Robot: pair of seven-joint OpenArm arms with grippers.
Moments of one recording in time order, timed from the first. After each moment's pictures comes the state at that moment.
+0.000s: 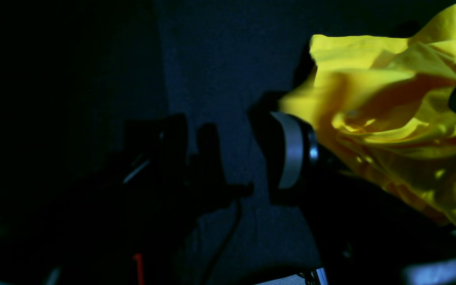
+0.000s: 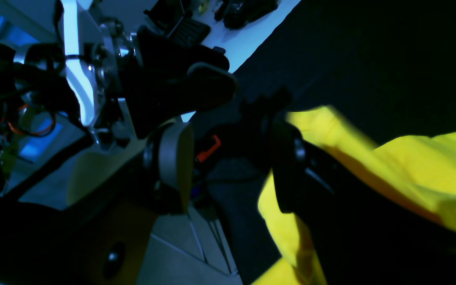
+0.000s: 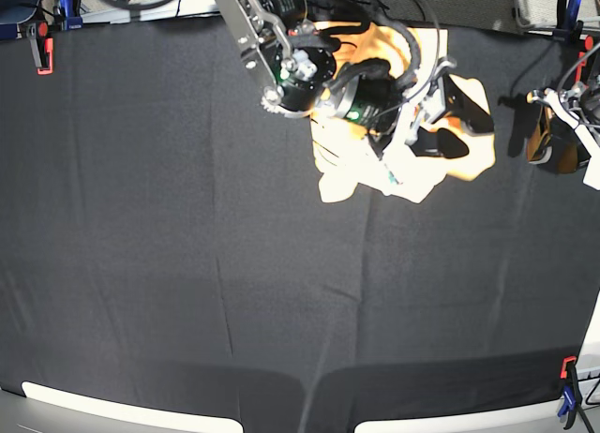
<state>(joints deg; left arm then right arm) 24.3 -25.6 -29.2 116.9 -41.7 -26.8 54.3 -8.3 -8.8 -28.1 98.1 37.7 36.3 -42.5</state>
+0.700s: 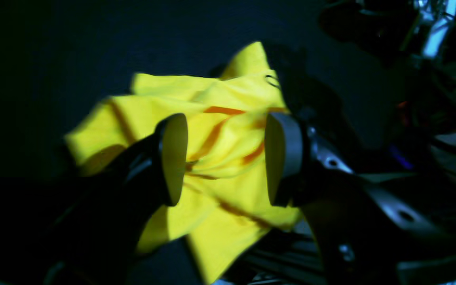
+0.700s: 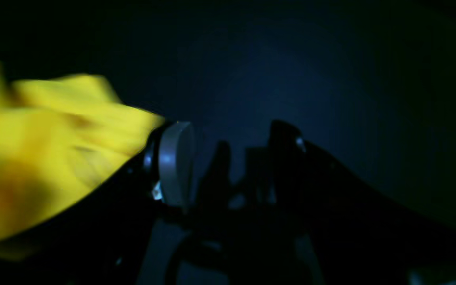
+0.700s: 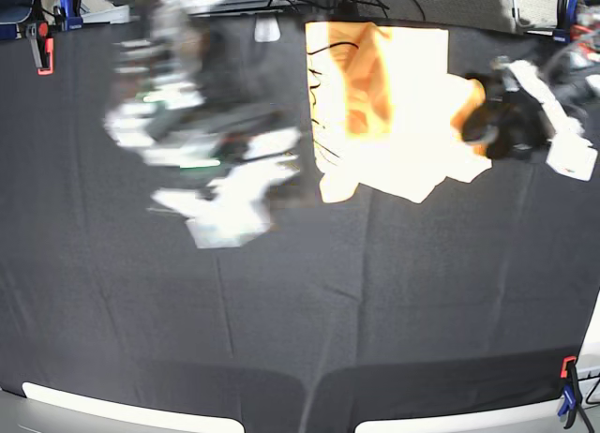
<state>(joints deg) 24.3 -15.6 -26.2 116.9 -67.7 -37.3 64.5 -7.8 0.9 2.2 114.4 12.7 30.5 -51.9</state>
